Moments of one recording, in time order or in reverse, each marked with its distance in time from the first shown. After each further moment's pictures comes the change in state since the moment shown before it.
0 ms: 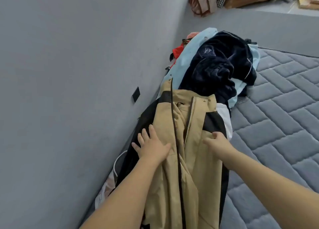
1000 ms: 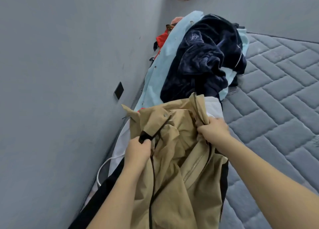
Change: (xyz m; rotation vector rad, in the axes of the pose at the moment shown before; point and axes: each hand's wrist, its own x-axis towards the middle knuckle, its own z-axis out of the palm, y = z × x) left_hand 0.018 0.003 -0.001 -0.682 0.084 -0.056; right_hand 0.049 -0.020 -0.018 -0.198 0.186 -0.075
